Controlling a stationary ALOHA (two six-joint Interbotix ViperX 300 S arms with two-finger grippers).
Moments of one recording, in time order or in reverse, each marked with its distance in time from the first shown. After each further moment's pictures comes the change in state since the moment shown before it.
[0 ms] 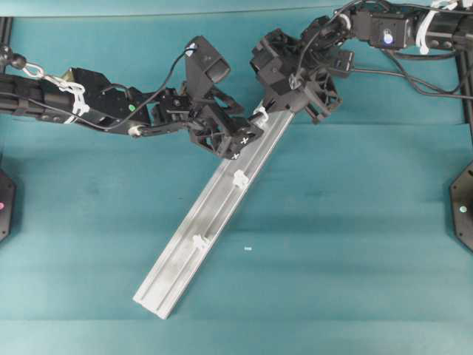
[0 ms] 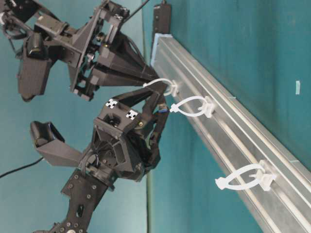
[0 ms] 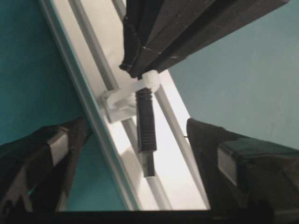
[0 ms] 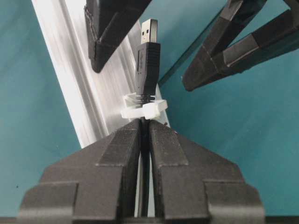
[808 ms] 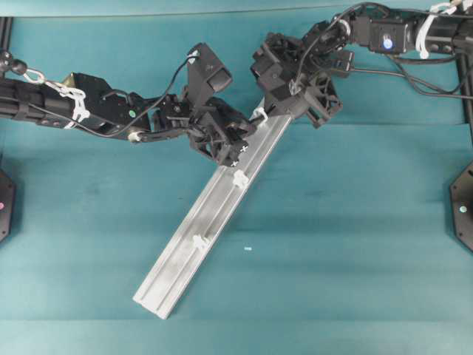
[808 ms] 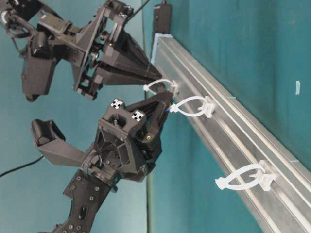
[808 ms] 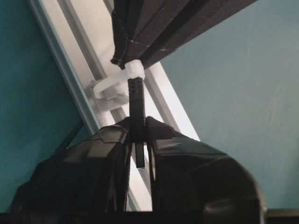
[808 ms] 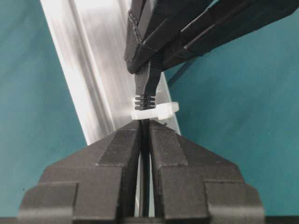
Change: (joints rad) left arm -0.025 0.000 0.009 0.002 -0.011 0.028; right arm 0.020 -0.002 0.020 0.002 -0.041 0.020
